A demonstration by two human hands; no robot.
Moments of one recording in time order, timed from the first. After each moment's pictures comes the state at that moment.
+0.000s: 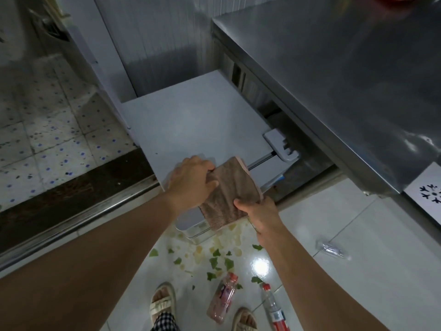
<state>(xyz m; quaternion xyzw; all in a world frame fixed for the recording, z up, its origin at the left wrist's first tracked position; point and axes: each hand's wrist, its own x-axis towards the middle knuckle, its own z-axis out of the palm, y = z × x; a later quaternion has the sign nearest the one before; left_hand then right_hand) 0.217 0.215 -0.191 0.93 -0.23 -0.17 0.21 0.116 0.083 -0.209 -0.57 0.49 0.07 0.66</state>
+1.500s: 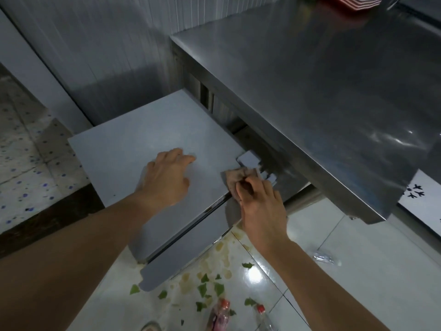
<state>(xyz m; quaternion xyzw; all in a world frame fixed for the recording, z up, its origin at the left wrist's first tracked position) 0.304 0.174 -0.217 0.94 -0.30 -0.10 0.14 0.149 0.014 -0.211 -0.99 0.13 -0.05 0.06</state>
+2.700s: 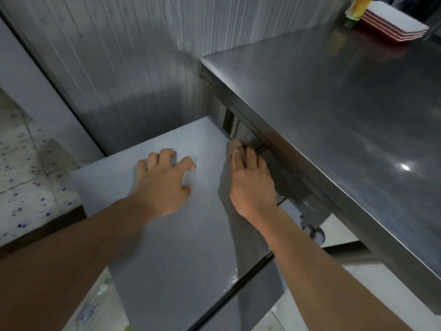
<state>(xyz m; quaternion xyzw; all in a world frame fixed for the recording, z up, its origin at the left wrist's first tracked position) 0.410 0.192 -0.238 0.95 -0.28 -0.04 0.11 0.329 0.012 -0.228 -0.99 0.14 0.00 0.04</state>
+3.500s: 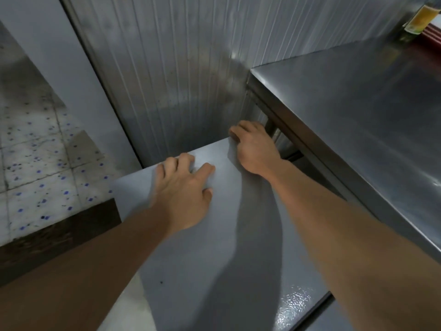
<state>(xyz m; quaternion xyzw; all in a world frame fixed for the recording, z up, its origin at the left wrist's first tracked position) 0.436 0.222 -0.241 0.96 -0.25 0.02 0.08 0.480 0.019 -0.235 -1.00 -0.02 -0.03 0.07</state>
